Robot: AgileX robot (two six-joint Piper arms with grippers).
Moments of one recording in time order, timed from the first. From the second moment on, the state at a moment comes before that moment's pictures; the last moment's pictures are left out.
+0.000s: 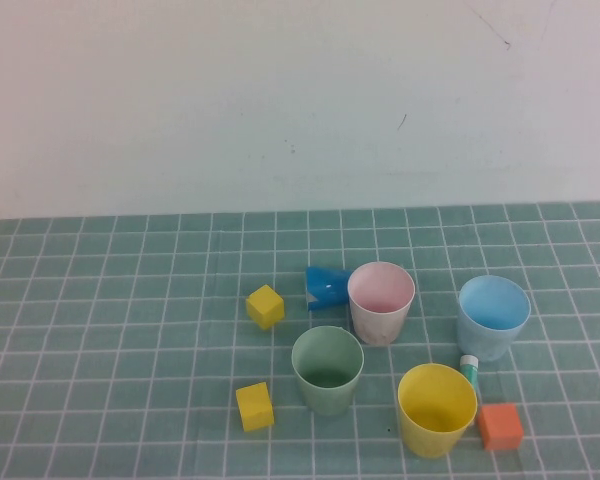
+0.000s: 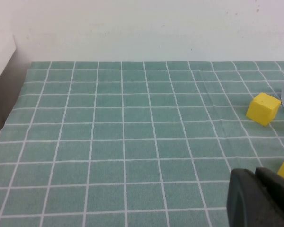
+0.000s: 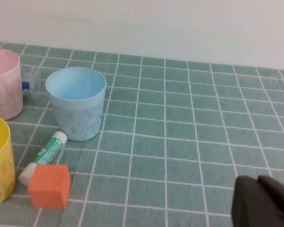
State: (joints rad) right arm 0.04 -0.01 0.02 -0.08 0.42 -0.02; left arm -0.06 -0.01 0.02 -0.09 0.35 -0.04
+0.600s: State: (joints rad) right arm 0.04 -0.01 0.03 -0.21 0.01 -0.05; left arm -0.06 -0.01 0.02 -0.05 -0.05 -0.03
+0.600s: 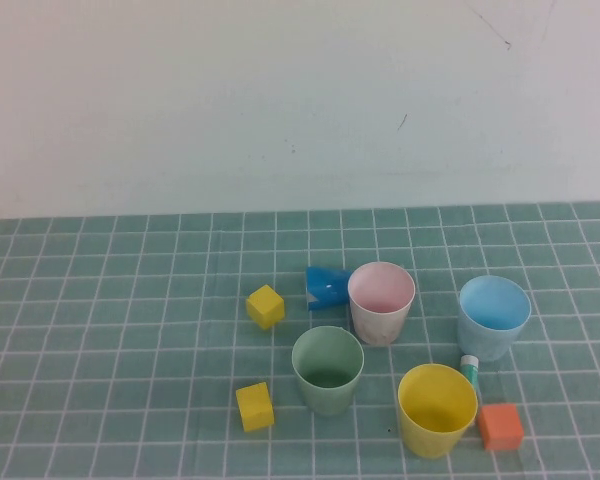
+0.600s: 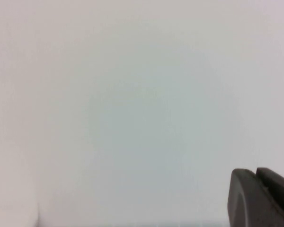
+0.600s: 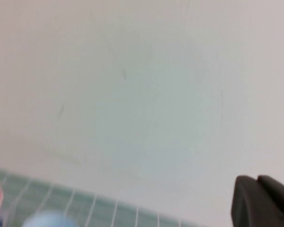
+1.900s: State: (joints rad) right arm 0.04 0.18 -0.38 0.28 0.36 -0.54; left arm -0.06 0.23 -0.53 0.03 0.10 -0.39
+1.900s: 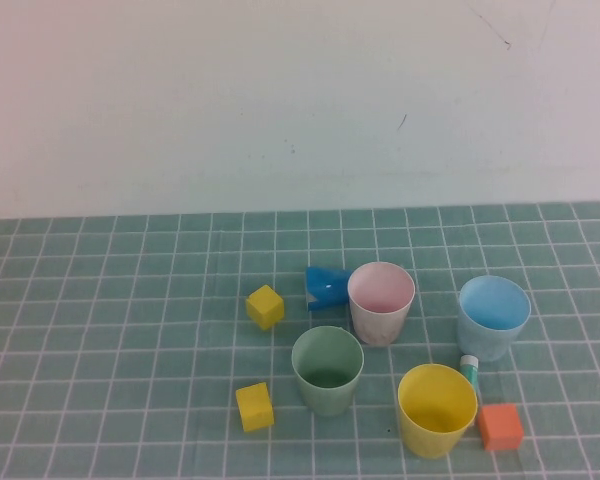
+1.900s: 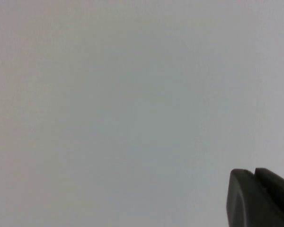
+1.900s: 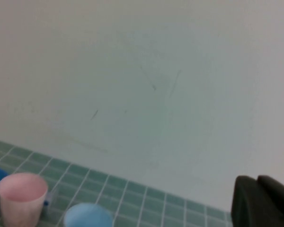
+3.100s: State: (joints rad) right arm 0.04 0.53 -0.39 0.25 0.68 -0.68; left arm -0.21 1.44 -1.10 -1.11 0.72 0.85
